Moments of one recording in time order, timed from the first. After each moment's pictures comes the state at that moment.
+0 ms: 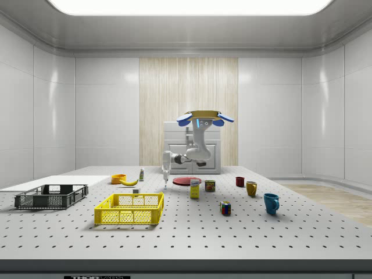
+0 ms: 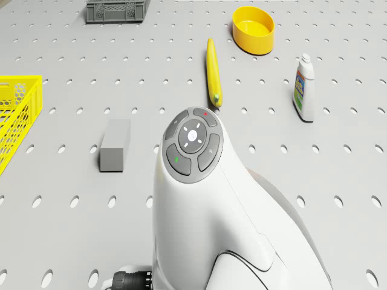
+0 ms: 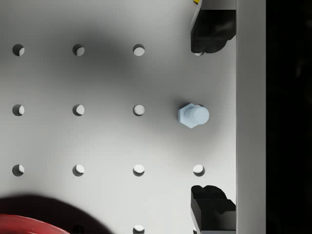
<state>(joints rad) -1.14 -1.40 1.35 -2.88 -1.82 1.47 1.67</state>
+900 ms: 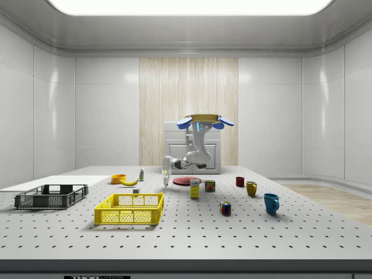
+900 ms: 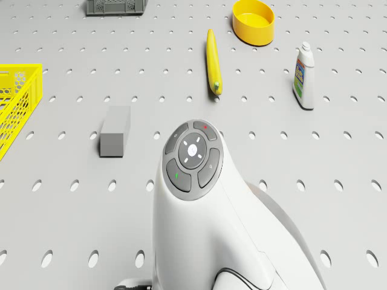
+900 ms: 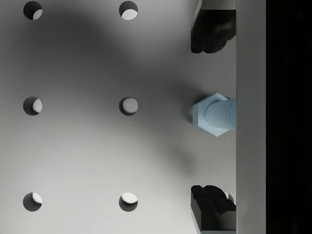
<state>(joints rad) -1.15 -1.45 1.30 -2.86 -1.87 1.53 1.67</state>
